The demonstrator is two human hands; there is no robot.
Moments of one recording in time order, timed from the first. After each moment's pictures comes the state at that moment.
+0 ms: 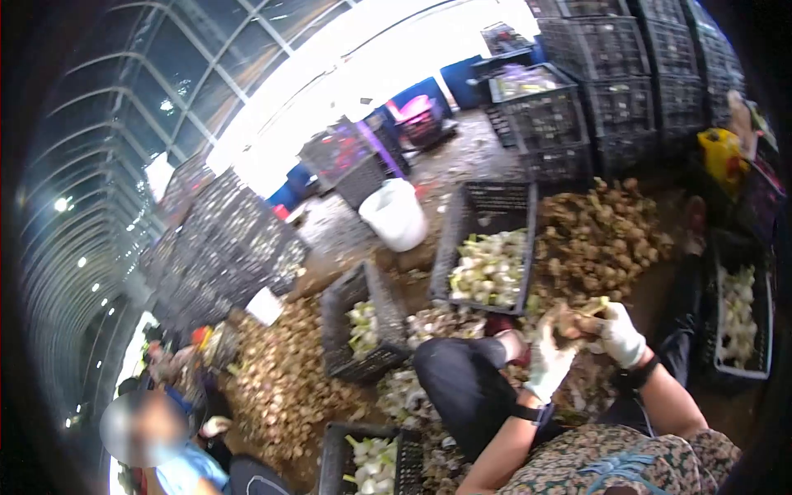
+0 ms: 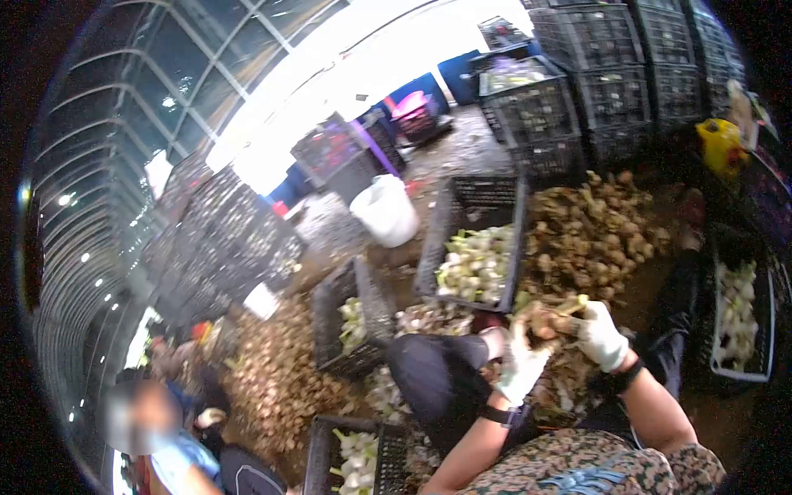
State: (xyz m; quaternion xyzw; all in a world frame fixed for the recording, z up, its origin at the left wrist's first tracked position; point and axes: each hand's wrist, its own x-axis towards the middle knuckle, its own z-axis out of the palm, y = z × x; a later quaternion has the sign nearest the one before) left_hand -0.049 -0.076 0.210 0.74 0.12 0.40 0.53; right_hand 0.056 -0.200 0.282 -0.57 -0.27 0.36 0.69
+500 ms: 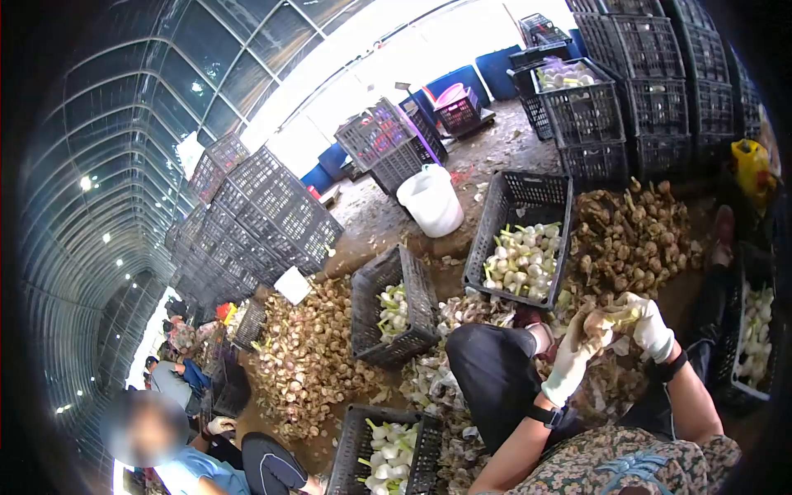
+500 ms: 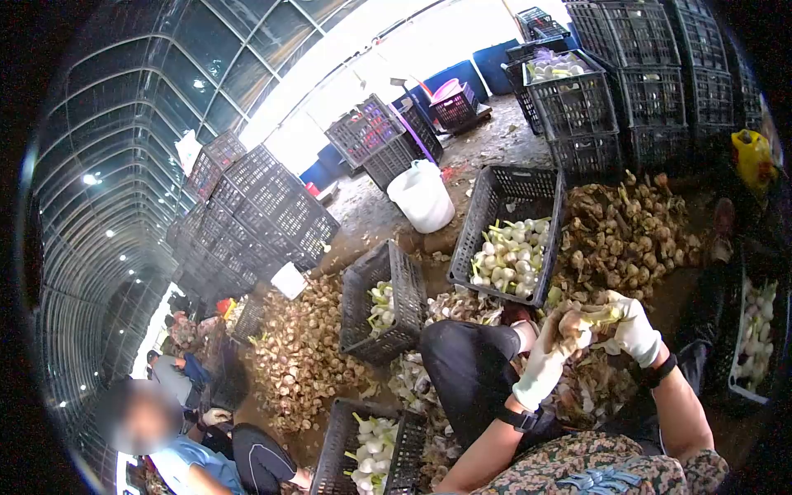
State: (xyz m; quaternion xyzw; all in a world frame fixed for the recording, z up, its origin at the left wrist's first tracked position) left_hand -0.079 -0.076 0.238 0.49 0.04 0.22 0.84; right_hand 0.077 -0.203 0.274 -0.59 -0.42 0.31 0.62
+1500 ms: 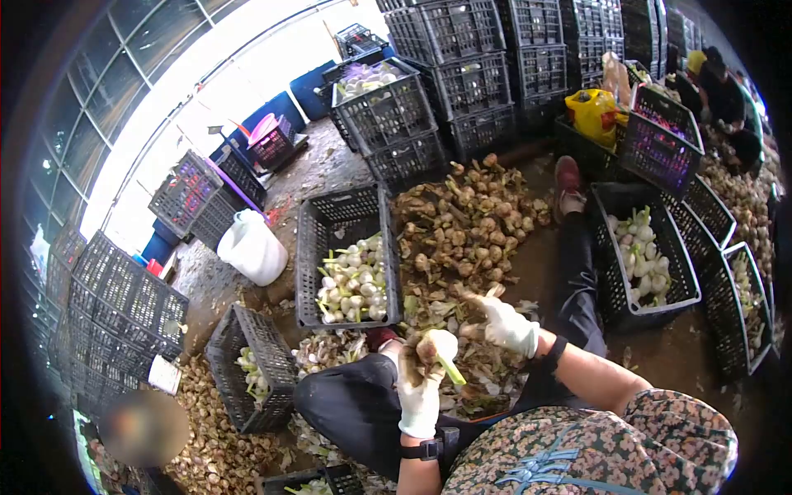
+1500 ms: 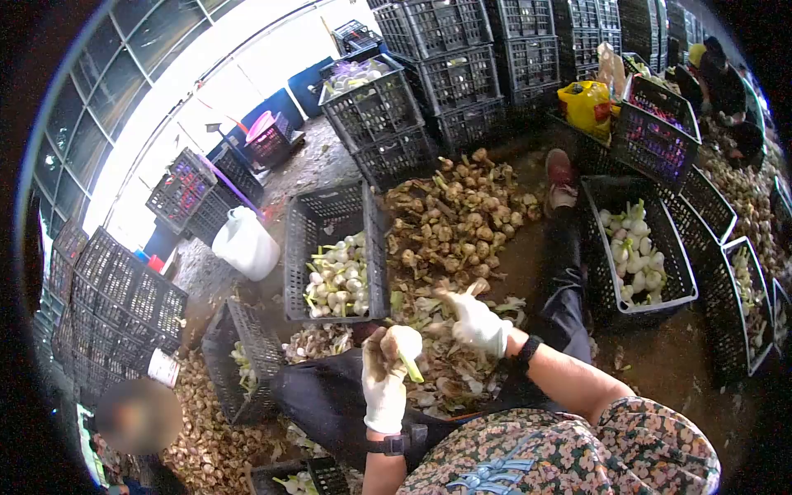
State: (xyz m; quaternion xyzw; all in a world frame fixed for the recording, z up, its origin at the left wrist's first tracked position) left_hand -0.095 -0.075 0.240 0.58 0.10 0.28 0.76; right_hand 0.080 -0.216 0.219 -0.74 -0.36 0.23 0.51
